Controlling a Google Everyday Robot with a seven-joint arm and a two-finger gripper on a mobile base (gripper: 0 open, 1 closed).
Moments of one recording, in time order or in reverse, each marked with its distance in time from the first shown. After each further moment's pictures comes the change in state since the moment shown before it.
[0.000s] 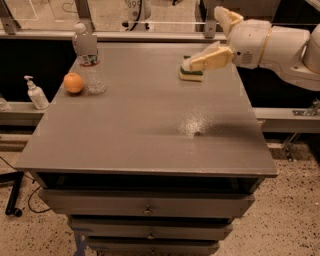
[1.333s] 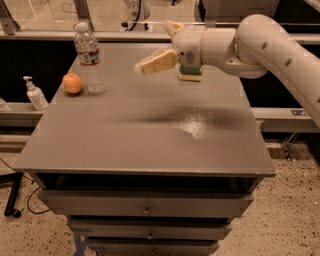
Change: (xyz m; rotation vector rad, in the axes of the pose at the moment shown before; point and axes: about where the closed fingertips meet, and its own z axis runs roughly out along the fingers) arm 0.026 0.036 0.127 -0.151 0.048 0.095
